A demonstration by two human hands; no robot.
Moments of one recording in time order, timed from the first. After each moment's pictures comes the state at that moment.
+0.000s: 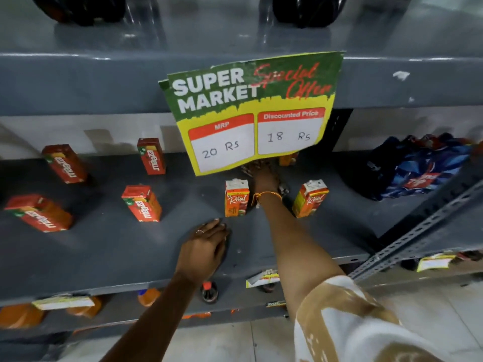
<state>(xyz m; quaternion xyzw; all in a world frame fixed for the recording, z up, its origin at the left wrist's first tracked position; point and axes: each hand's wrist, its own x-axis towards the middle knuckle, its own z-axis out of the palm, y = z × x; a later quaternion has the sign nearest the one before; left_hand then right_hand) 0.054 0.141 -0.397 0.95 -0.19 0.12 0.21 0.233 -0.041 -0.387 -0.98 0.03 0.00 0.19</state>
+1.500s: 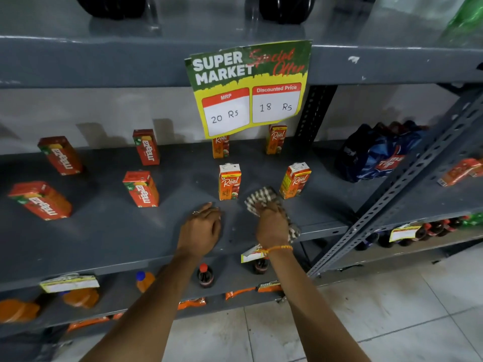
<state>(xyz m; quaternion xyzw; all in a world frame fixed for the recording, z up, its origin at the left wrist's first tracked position) 0.046 0.140 -0.390 0.94 -0.19 0.14 0.24 0.034 -0.037 -0.365 -0.98 0.10 0.00 0.17</state>
